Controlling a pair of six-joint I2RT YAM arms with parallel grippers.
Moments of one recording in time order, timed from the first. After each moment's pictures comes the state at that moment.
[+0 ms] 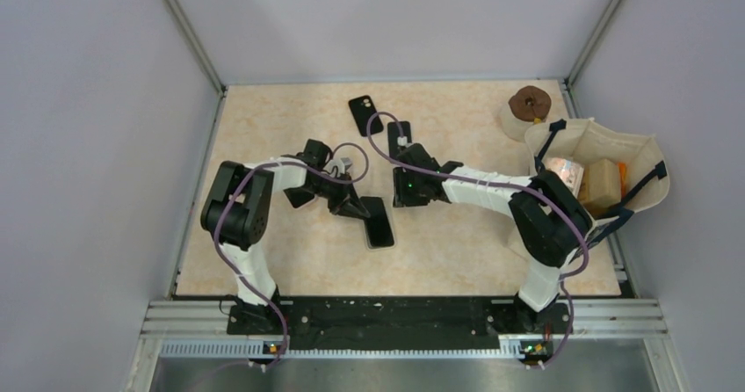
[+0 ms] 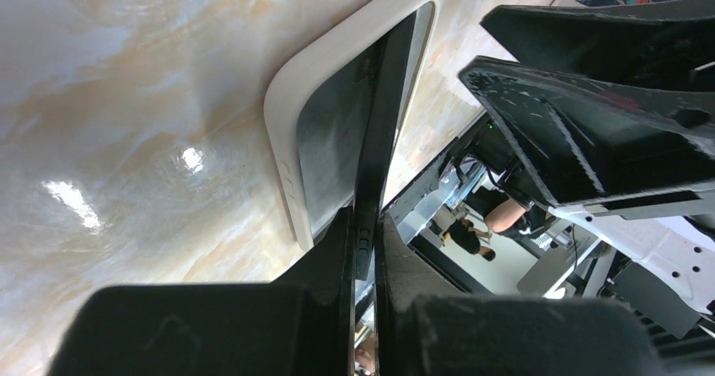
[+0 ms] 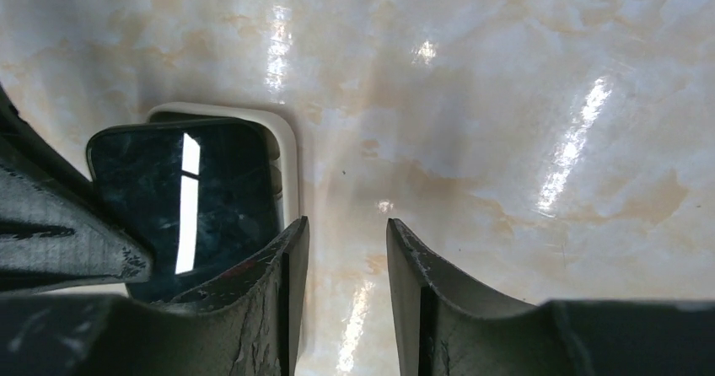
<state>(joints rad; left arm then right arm) -0.29 1.86 1.01 -0.43 0.87 -0.58 0.74 1.76 1.10 -0.30 0.02 0.57</state>
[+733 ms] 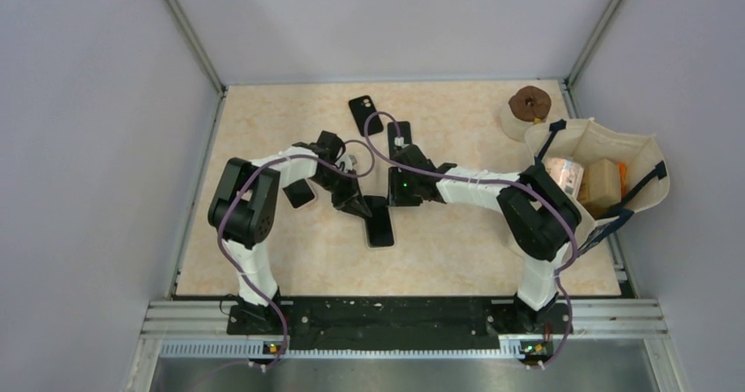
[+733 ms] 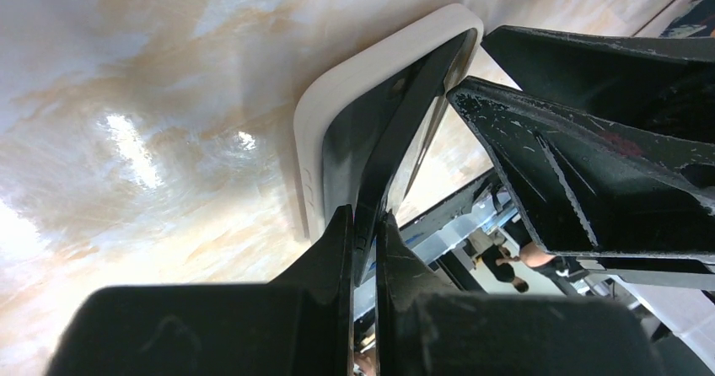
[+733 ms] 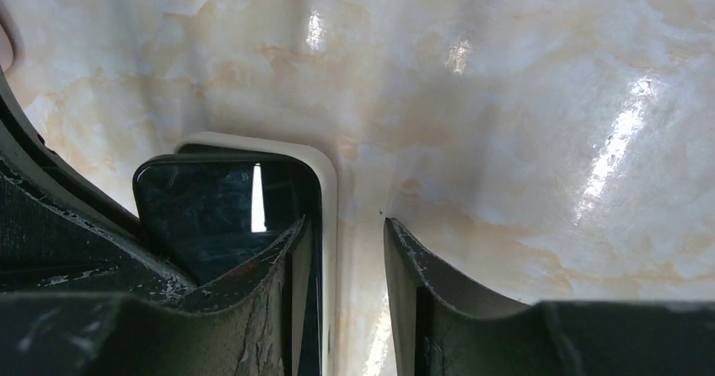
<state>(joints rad) -0.36 1.91 1.16 -0.63 0.68 -0.59 0.74 1.85 1.11 -0.20 -0.02 0.63</state>
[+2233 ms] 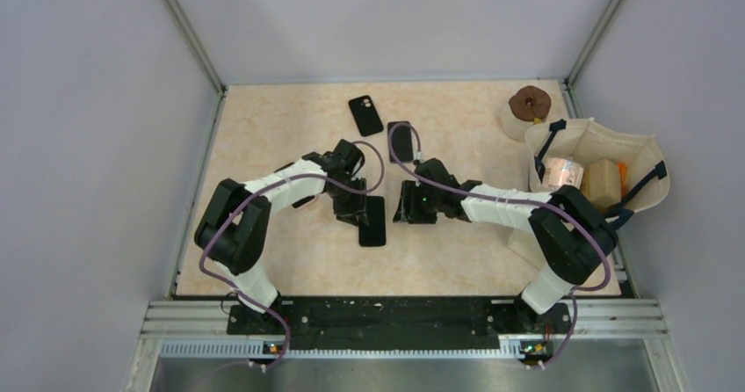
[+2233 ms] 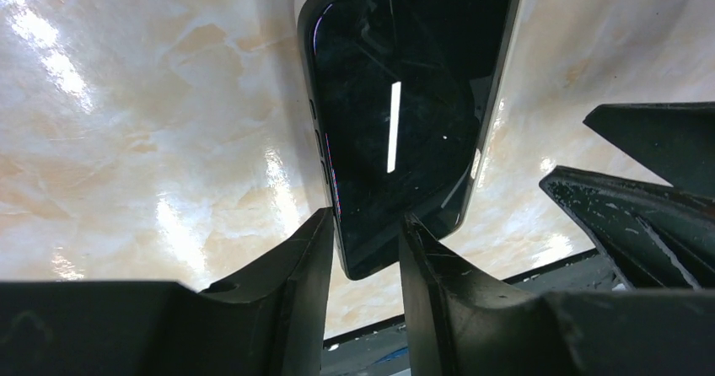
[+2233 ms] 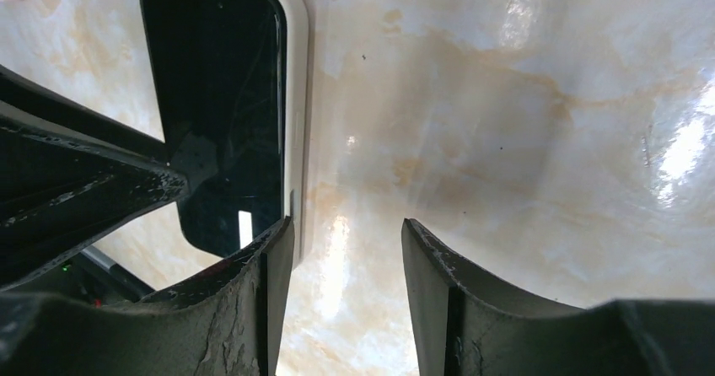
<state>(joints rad) -0.54 1.71 1.09 -0.66 0.24 -0.59 0.72 1.63 0.86 -0.14 -0.15 0.72</state>
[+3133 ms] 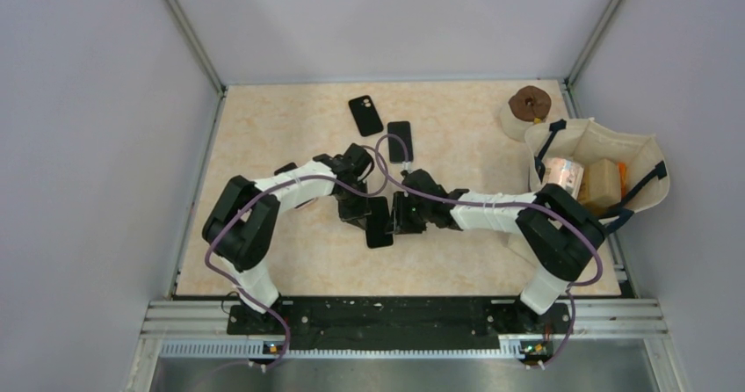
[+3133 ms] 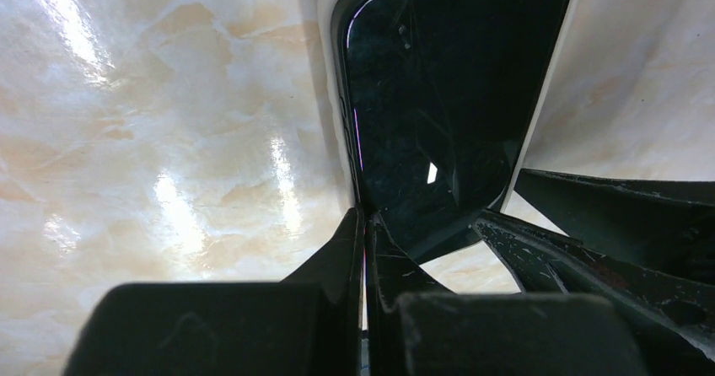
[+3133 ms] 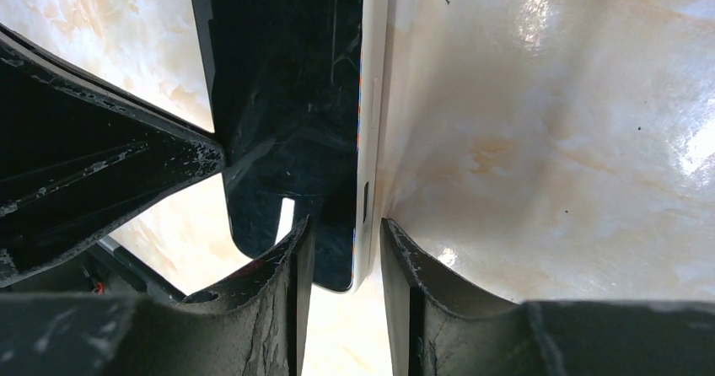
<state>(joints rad) -0.61 1.76 1.11 -0.68 0.18 -0.68 0.82 1.67 0.84 -0.07 -0.15 0.79</state>
